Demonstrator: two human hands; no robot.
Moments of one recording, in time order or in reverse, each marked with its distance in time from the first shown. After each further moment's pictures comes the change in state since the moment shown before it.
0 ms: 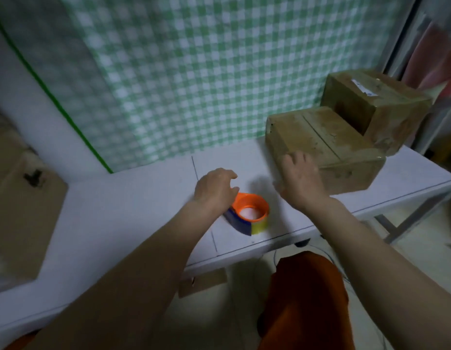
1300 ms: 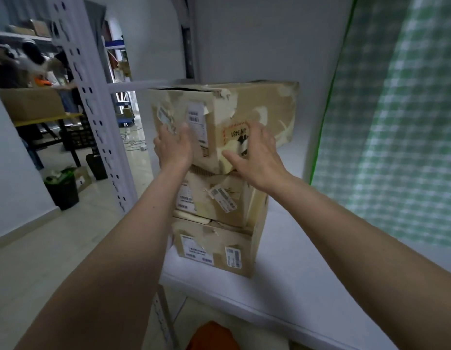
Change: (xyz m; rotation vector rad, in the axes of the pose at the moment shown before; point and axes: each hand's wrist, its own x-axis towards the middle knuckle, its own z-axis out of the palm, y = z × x) left_hand -0.257 -0.387 -0.353 -0.509 1.162 -0.717; right_hand -0.041 -0.570 -0.148 0.731 0.043 -0.708
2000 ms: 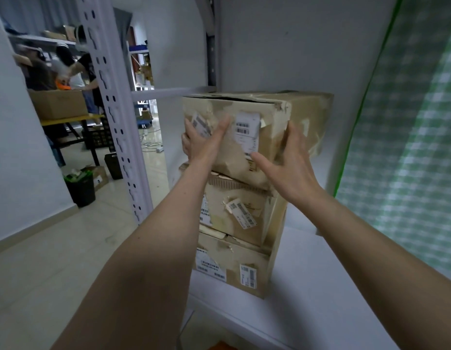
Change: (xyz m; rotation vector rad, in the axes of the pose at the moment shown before) left_hand 0.024 0.016 0.020 -0.258 -0.092 -0.093; right_hand 0.024 0.015 0.007 0.165 0.122 0.034
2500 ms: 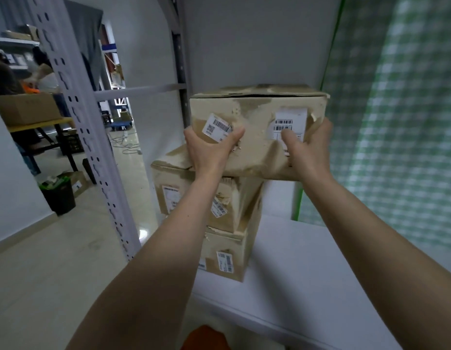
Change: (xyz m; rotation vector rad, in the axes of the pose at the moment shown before) left_hand -0.070 0.009 0.047 -0.092 0.019 0.115; right_hand -0.012 0.028 -0.069 0.358 0.313 0.304
